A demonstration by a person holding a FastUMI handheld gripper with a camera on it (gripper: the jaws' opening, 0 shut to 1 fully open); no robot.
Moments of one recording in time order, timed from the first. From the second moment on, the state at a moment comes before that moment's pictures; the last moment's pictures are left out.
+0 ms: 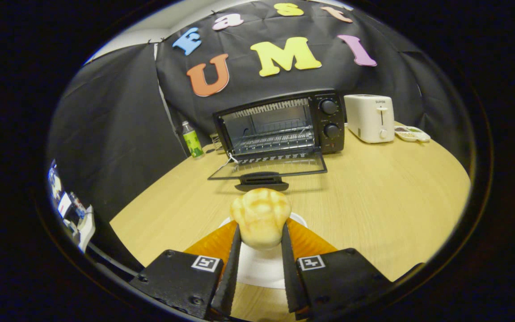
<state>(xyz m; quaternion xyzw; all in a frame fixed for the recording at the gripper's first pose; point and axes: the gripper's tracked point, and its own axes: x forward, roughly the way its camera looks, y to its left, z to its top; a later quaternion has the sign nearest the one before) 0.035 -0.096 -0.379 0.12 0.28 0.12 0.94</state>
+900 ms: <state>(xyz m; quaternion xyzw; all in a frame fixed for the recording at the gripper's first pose) 0.204 -0.101 -0.310 0.20 0.26 0.09 0.94</state>
